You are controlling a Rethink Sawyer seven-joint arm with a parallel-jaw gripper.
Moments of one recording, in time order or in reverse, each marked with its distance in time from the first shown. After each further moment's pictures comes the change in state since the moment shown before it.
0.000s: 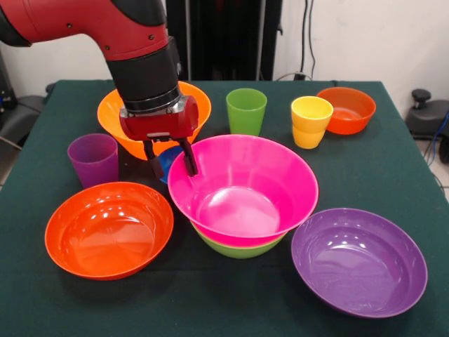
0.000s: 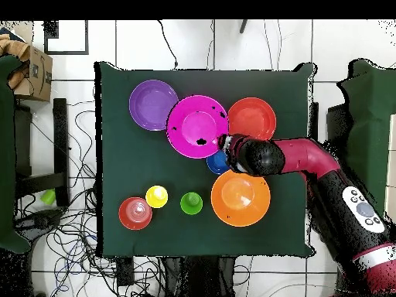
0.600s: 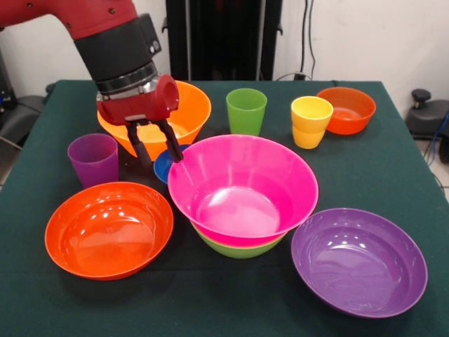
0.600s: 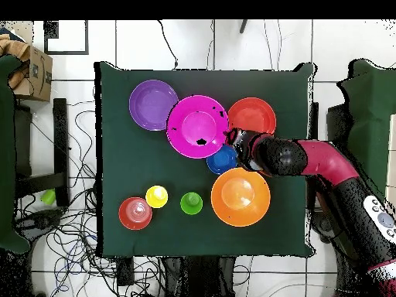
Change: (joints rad) arm -0.113 -0.009 0.093 0.022 0.114 0.030 0.000
